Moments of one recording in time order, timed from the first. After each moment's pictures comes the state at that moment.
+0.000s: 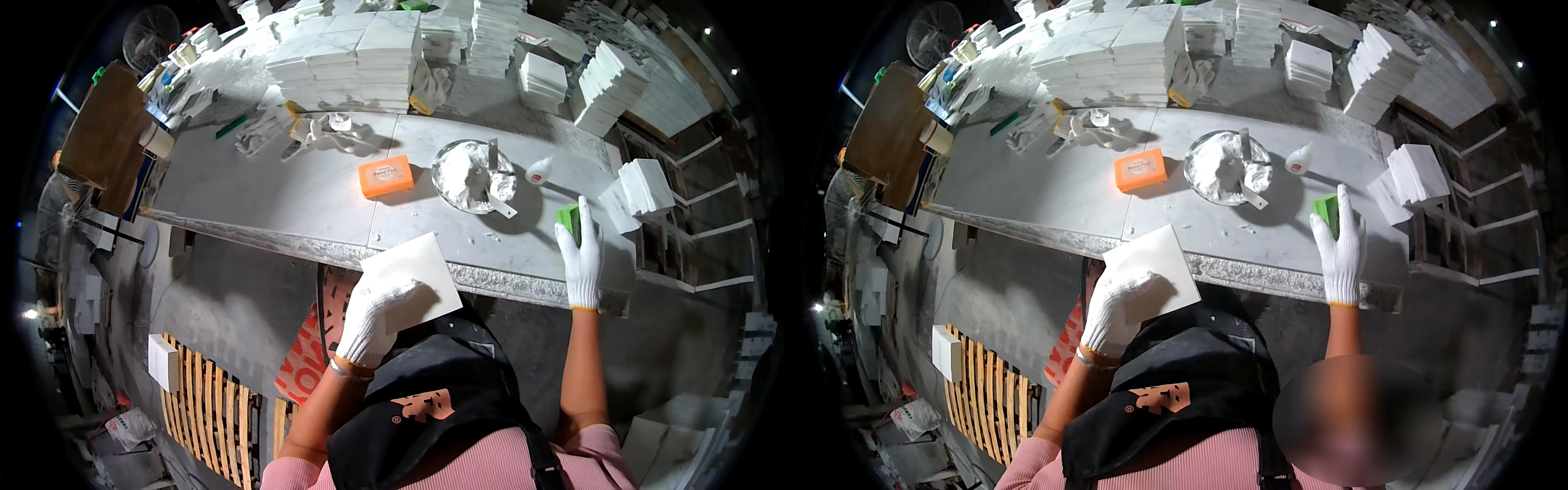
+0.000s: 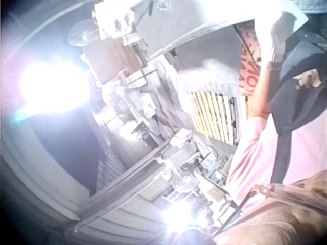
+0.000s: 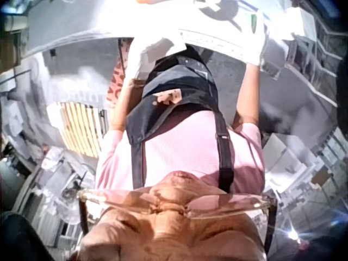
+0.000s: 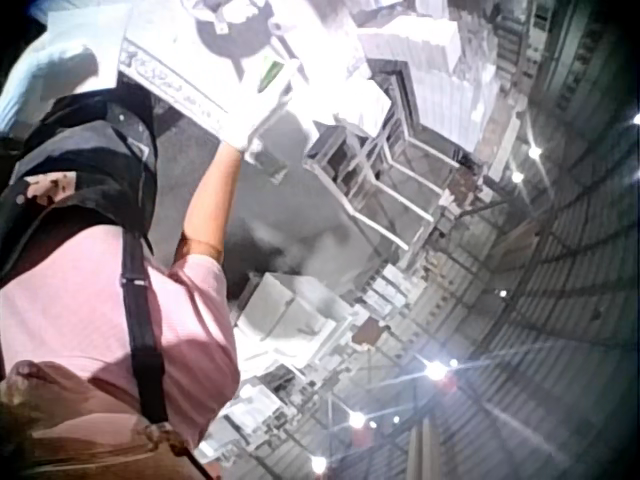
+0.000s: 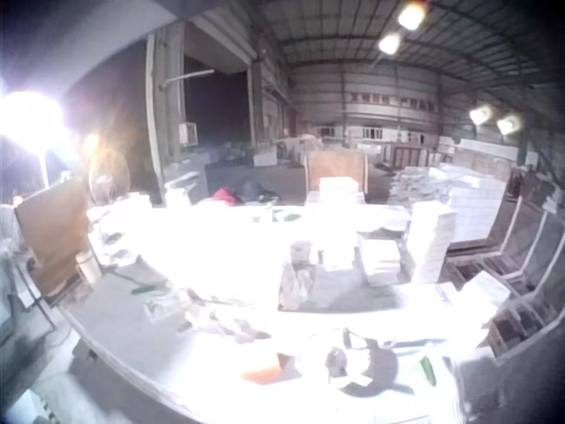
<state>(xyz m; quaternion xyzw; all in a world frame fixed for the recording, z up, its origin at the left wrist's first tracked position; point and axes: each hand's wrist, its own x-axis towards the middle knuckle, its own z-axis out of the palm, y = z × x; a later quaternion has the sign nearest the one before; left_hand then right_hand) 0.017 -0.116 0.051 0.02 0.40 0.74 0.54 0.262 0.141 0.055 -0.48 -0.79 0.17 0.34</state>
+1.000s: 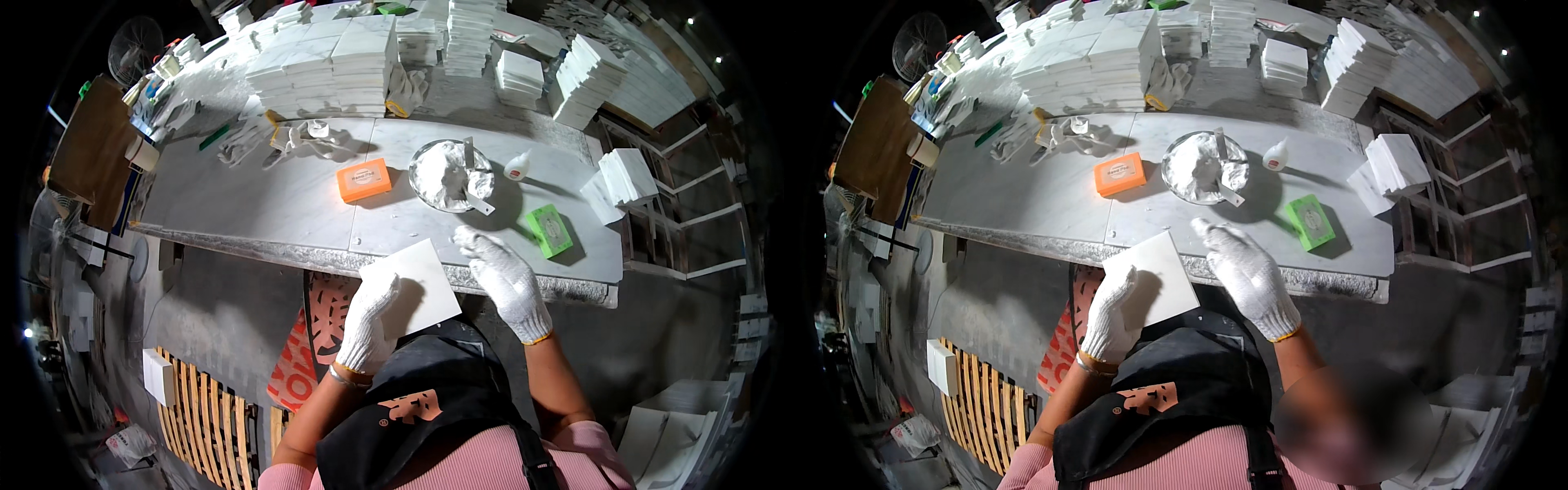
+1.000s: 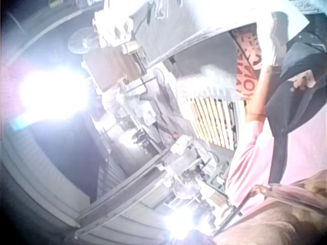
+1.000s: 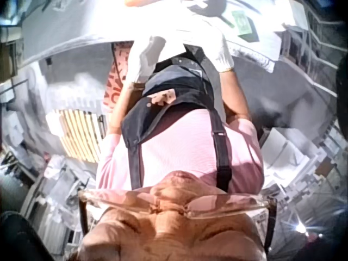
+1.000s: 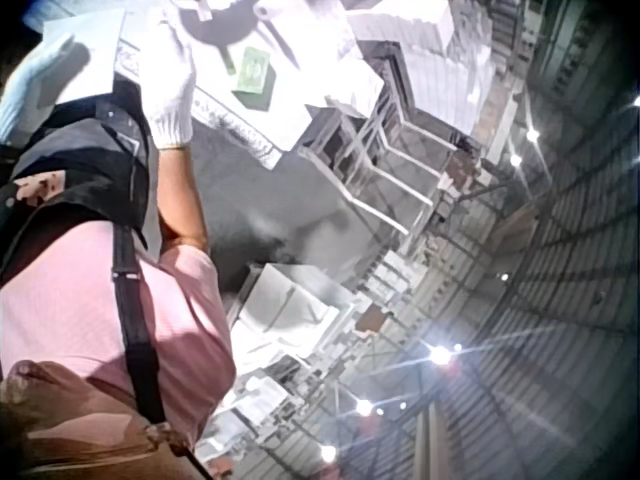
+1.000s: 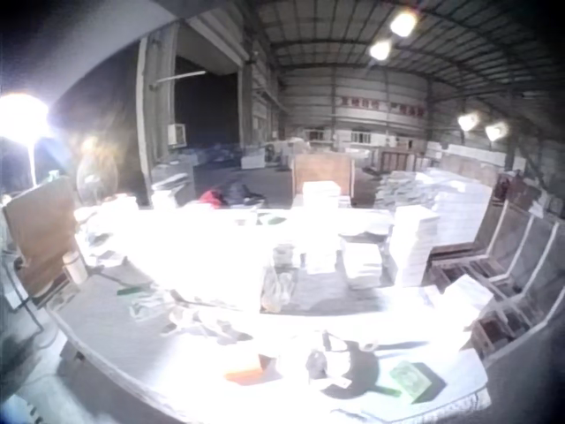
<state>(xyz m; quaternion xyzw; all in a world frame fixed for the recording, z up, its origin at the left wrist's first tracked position) 0.041 -0.108 0.060 -0.01 0.36 0.75 0.55 0.203 0.052 0.084 -0.19 -0.76 0.54 0.32</state>
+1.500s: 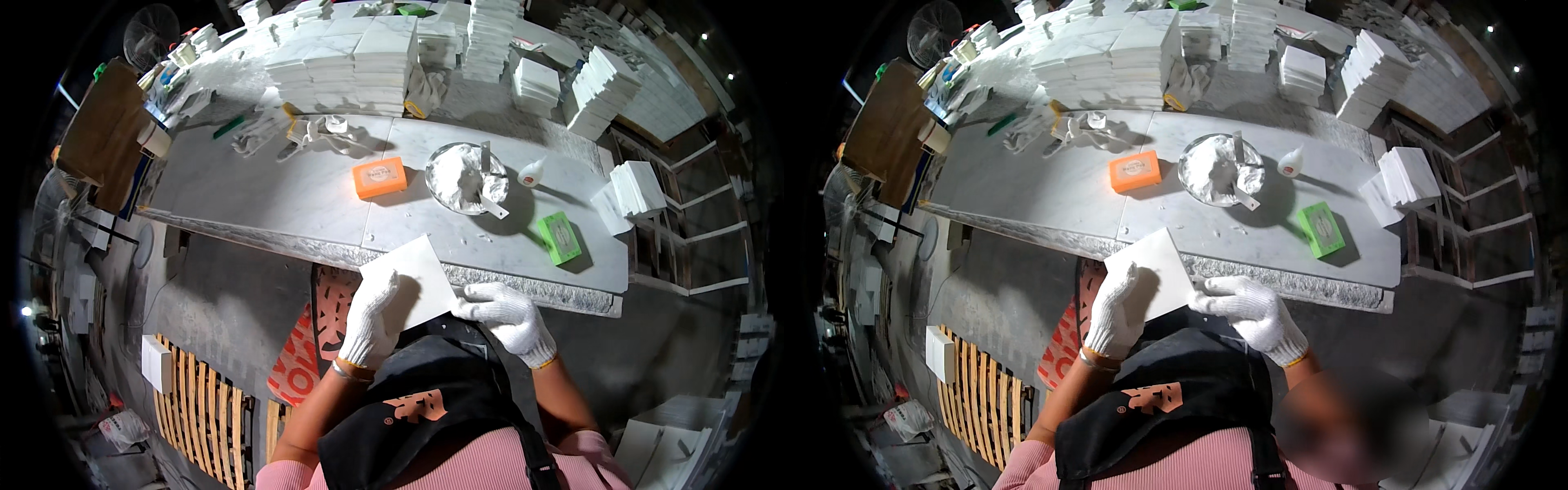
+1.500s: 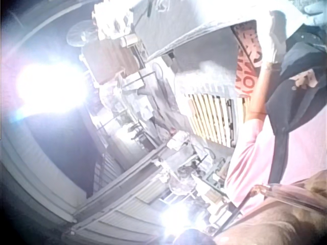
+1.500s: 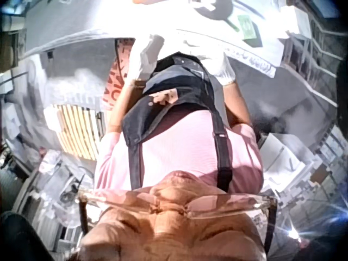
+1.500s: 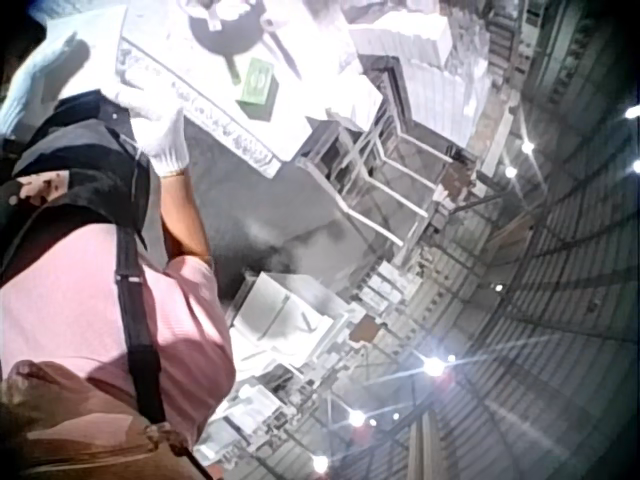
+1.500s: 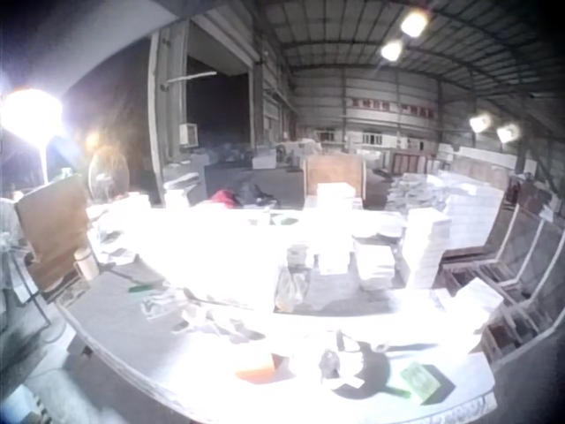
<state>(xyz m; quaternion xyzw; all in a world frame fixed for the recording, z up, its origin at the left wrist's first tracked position) 0.032 -0.117 0.039 -0.01 0.35 0.78 0.52 0.223 0.029 0.088 -0.07 -0.85 0.45 0.26</state>
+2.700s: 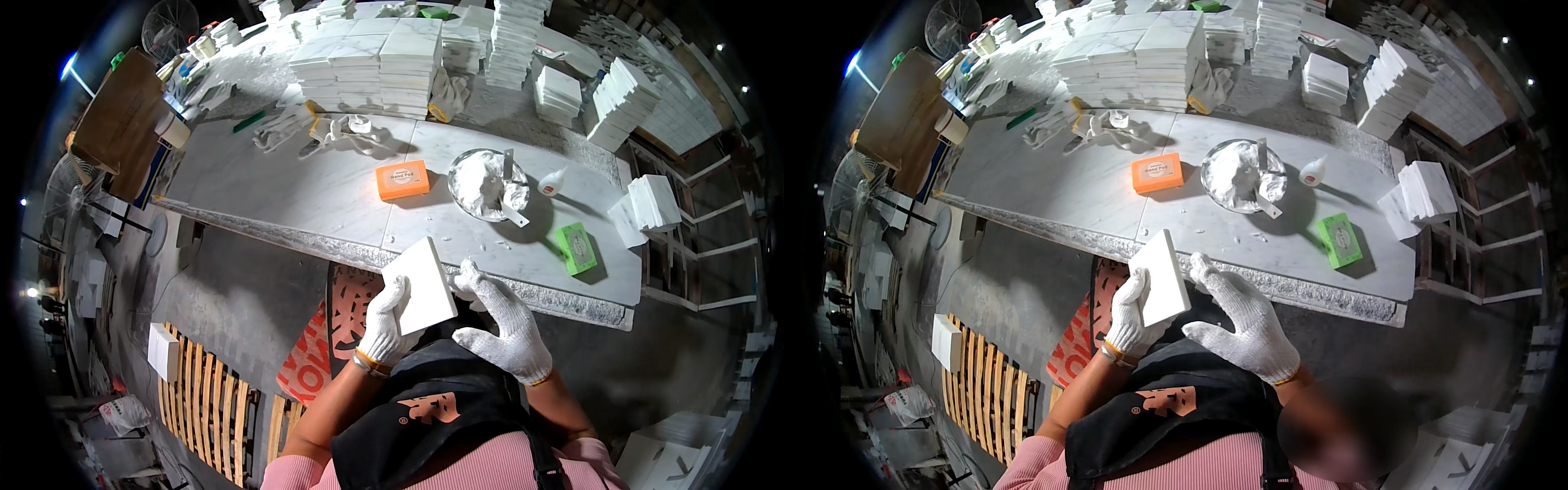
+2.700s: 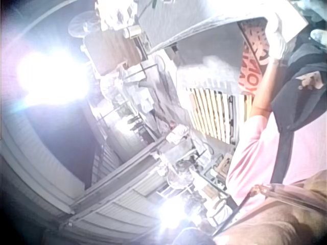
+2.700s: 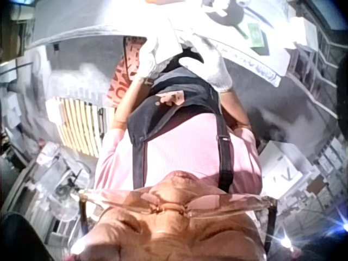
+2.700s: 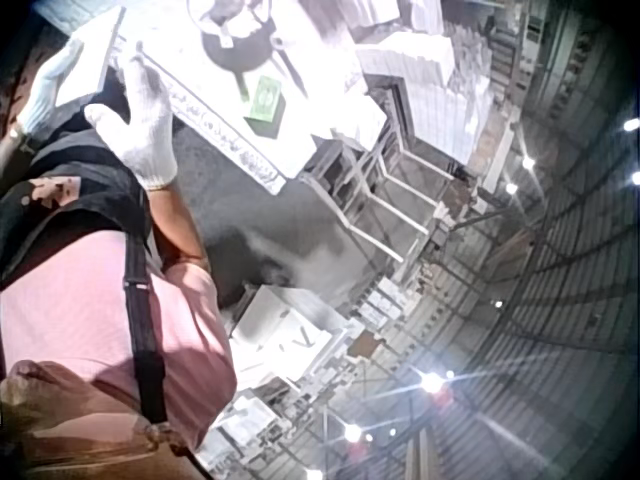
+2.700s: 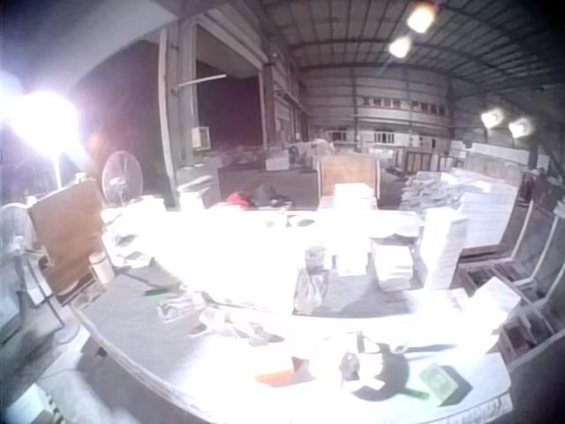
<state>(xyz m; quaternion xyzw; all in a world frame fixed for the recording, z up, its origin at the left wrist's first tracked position) 0.027 -0.112 0.031 -0.03 0.20 0.78 0.59 0.190 0.006 0.118 -0.13 -0.85 0.46 0.23</state>
